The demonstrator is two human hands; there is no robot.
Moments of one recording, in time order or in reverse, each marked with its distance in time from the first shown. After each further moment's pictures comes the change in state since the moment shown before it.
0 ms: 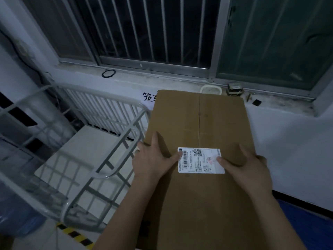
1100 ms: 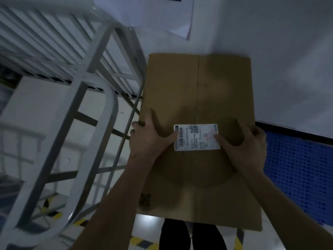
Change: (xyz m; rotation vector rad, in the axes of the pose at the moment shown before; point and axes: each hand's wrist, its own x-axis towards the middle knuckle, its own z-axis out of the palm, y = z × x) left_hand 0.293 -0.147 0.326 -0.114 -0.380 -0.023; right_hand 0.201 0.073 0.389 -0.100 0.054 0.179
